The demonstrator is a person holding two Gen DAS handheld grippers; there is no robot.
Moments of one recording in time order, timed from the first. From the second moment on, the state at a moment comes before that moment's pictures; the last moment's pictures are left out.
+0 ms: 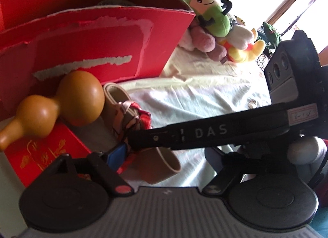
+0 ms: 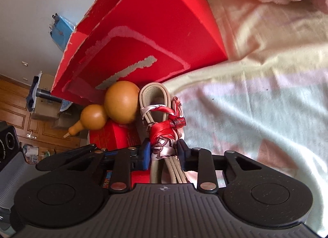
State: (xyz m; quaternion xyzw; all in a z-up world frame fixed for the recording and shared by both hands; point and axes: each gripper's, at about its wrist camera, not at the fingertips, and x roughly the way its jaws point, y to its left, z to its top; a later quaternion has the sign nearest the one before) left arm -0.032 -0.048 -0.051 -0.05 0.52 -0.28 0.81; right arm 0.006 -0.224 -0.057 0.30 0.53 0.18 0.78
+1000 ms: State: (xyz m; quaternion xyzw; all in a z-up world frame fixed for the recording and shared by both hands) left arm -0.030 -0.091 -0.078 0.04 0.53 -0.22 0.82; right arm 0.003 -0.227 -0.063 0.33 0.52 0.19 0.77
